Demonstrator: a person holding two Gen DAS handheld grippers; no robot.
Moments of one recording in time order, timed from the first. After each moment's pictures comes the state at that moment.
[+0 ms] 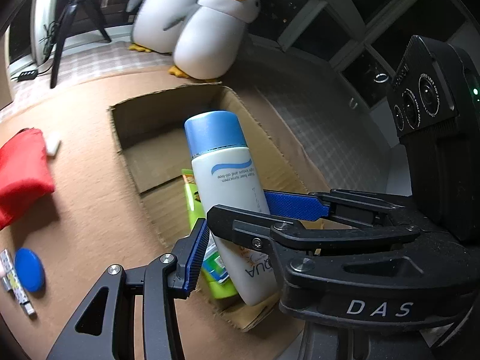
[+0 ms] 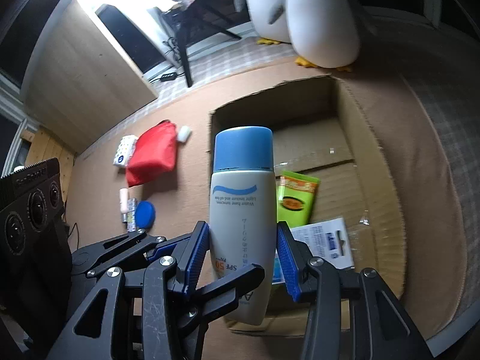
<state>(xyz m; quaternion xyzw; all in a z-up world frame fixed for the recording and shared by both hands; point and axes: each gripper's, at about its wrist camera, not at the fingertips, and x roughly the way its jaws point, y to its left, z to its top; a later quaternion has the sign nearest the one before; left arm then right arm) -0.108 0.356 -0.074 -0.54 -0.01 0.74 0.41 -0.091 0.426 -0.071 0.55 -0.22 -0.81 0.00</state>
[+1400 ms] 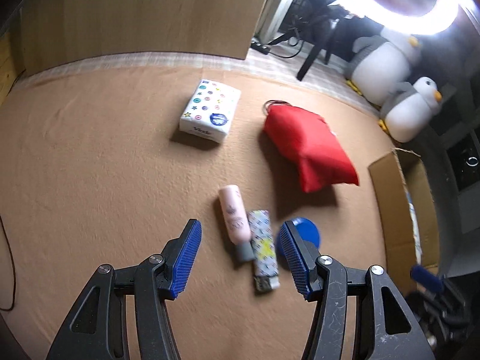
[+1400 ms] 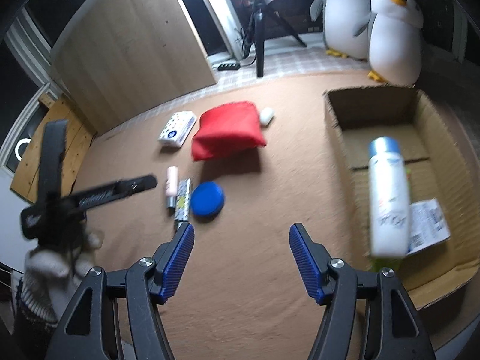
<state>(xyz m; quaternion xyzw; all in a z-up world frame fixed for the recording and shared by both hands) -0.178 0.060 -0.120 -0.55 -0.09 0.82 0.12 -0.080 0.269 -0.076 0.50 -0.18 -0.85 0.04</state>
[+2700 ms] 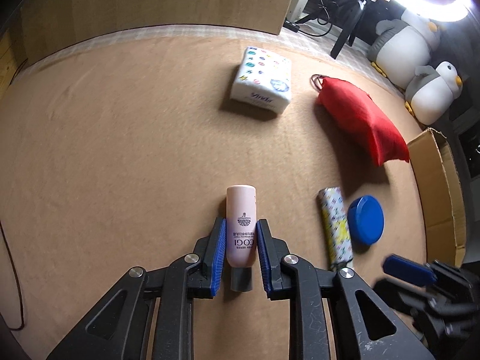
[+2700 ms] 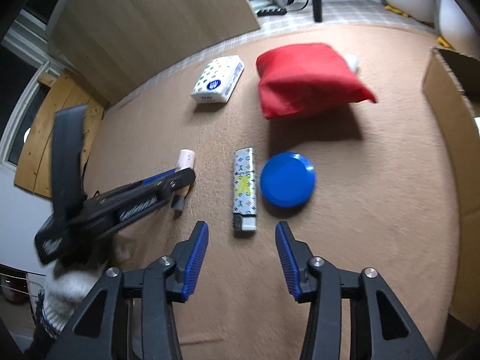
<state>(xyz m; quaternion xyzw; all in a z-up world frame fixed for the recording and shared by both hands) -0.180 0.017 -0.165 -0.57 -0.05 0.81 0.11 -0.144 0.184 -0.135 0.57 -0.20 -0.79 0.10</state>
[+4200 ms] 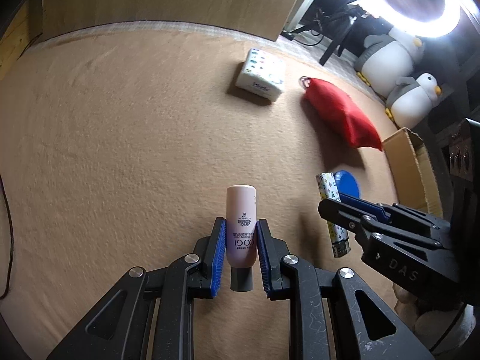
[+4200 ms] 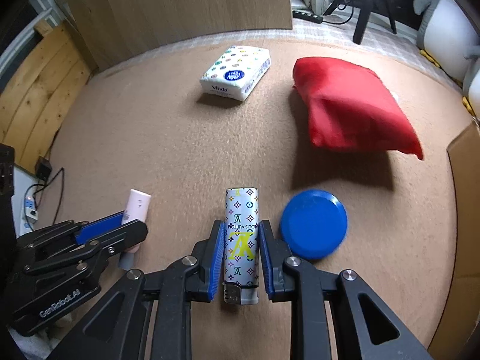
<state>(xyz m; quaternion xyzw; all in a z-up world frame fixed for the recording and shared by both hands) -0.134 -0.017 -0.147 -0.56 -0.10 0.81 0.14 -0.164 0.145 -0.135 0.57 -0.08 -0.82 0.09</state>
